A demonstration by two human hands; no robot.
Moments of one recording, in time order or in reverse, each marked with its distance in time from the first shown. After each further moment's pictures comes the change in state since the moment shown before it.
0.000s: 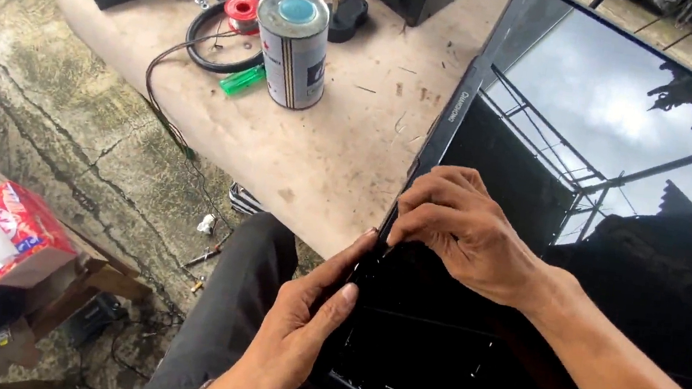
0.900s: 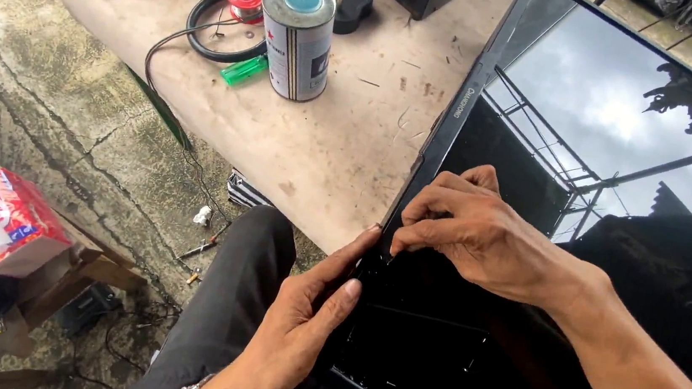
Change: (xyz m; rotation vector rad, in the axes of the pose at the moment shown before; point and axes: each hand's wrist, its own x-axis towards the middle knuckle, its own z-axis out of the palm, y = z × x) left_hand 0.000 0.001 -0.001 0.054 0.007 -0.002; right_hand 0.003 -0.002 -0.017 -0.037 -0.204 -0.005
